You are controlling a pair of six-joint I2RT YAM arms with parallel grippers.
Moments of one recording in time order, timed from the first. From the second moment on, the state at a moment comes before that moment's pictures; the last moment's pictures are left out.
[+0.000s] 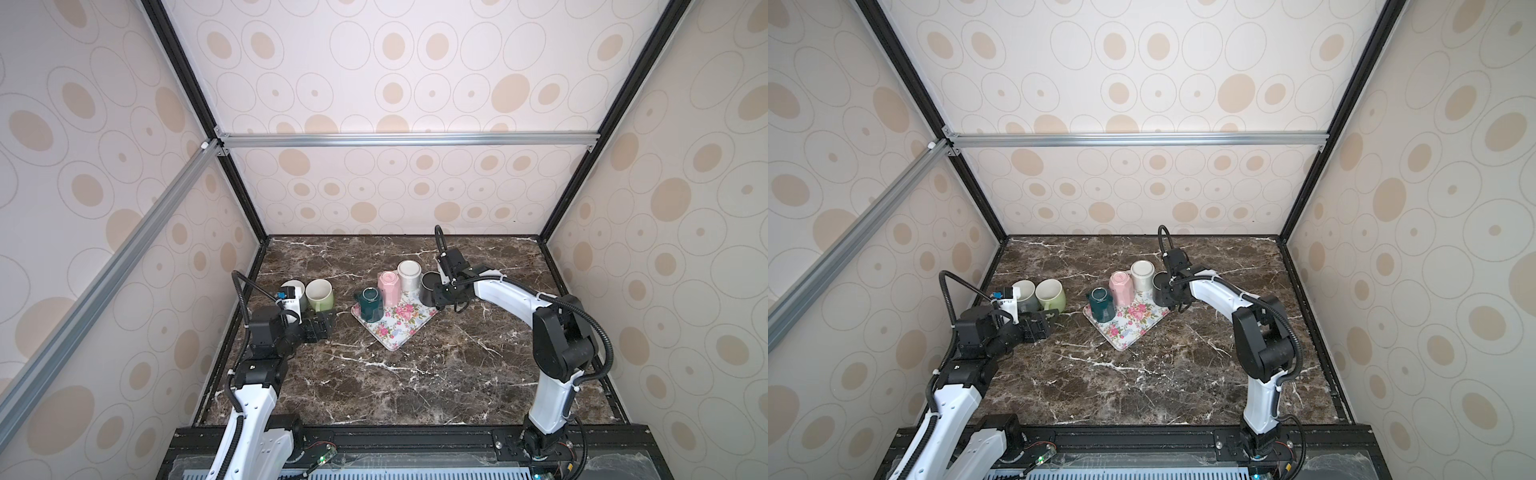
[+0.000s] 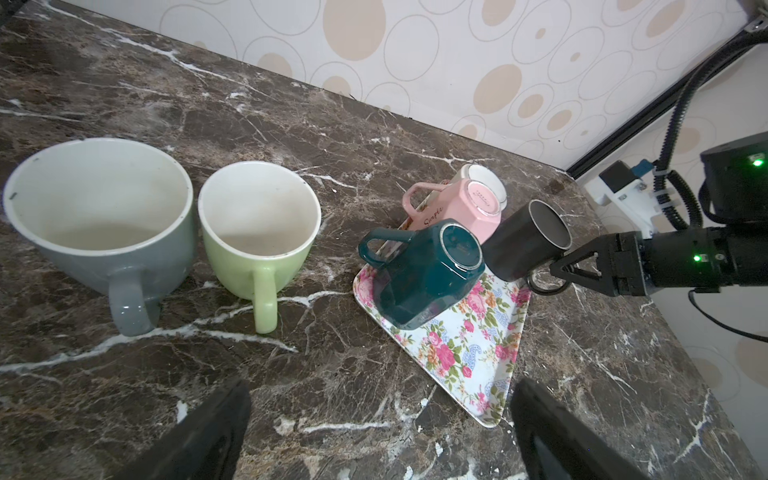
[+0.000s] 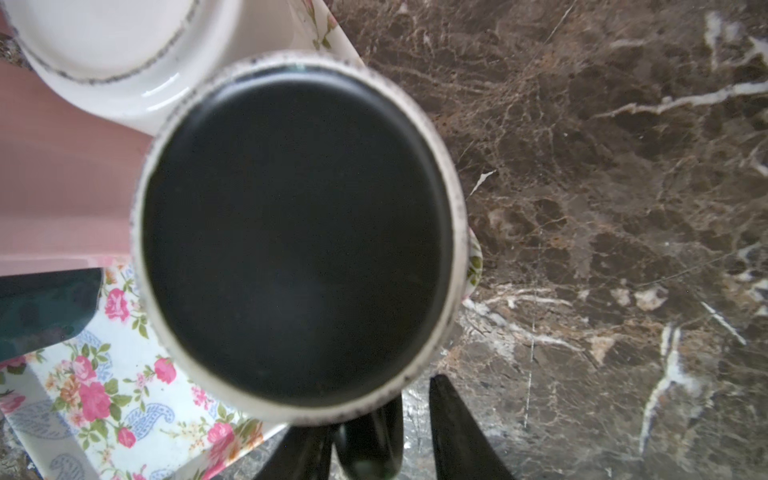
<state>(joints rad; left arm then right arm) 0.06 0.72 0.52 -0.28 0.42 -0.26 0.47 1.88 1.42 -0.68 0.05 0.32</state>
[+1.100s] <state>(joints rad) 0.06 0.74 0.51 -0.25 0.44 -0.26 0.47 2.00 1.59 -0.81 0.11 0.20</state>
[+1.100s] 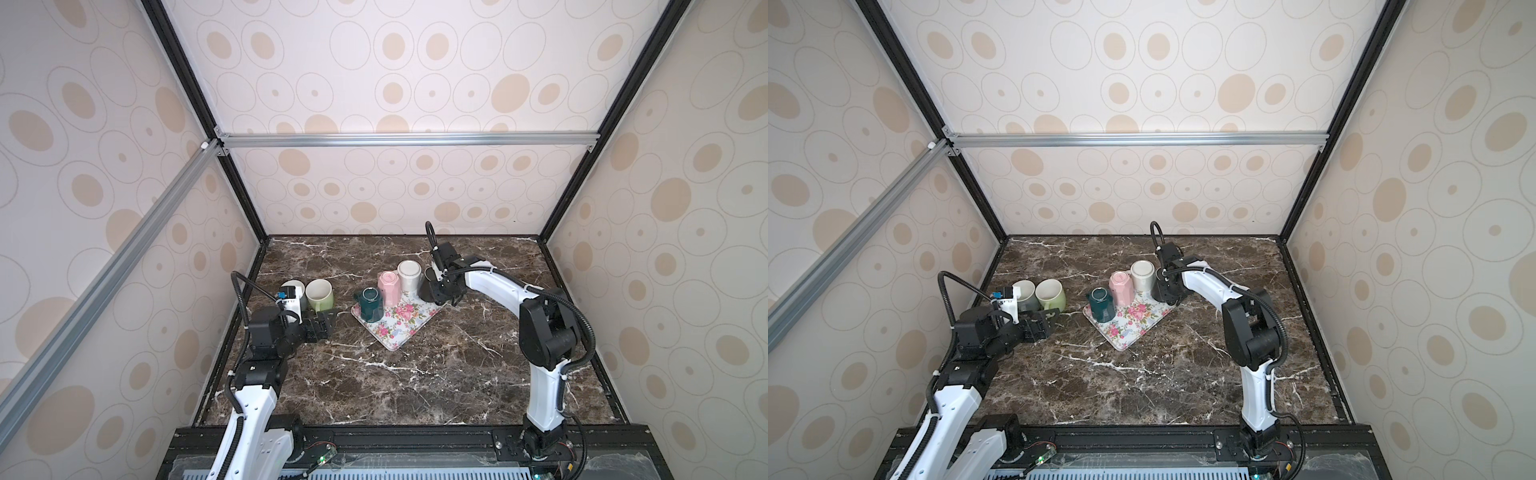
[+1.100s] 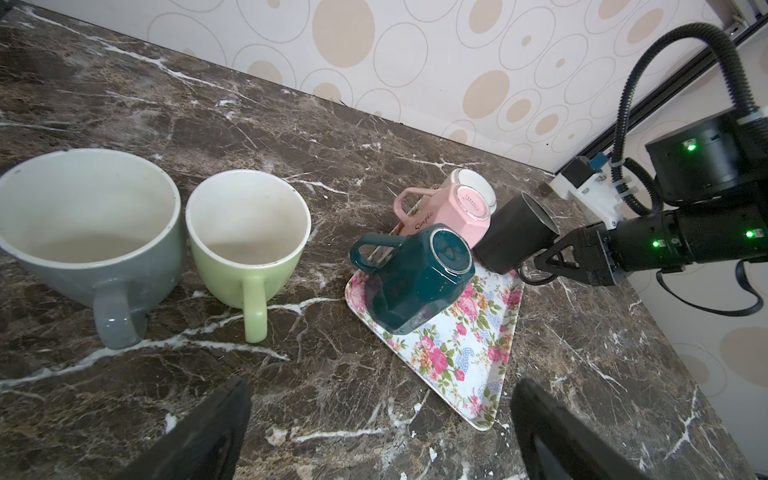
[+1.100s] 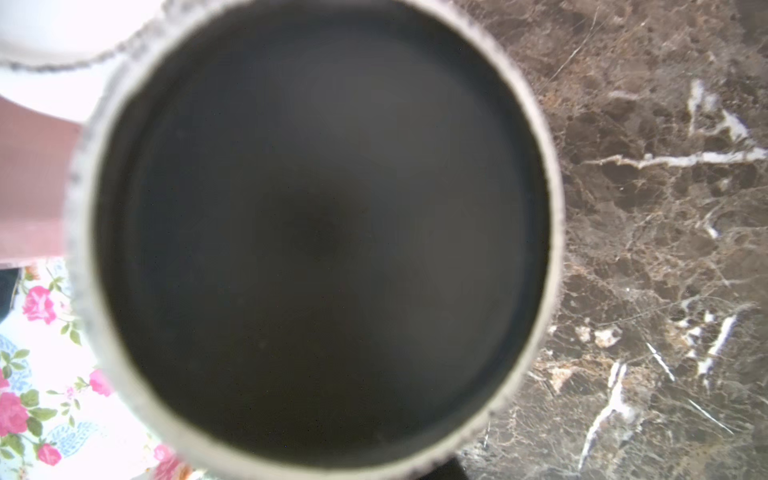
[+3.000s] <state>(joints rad) 0.06 0.74 0.51 -0.24 0.45 -0.27 0.60 1.97 1.59 -0.88 0.14 0.32</state>
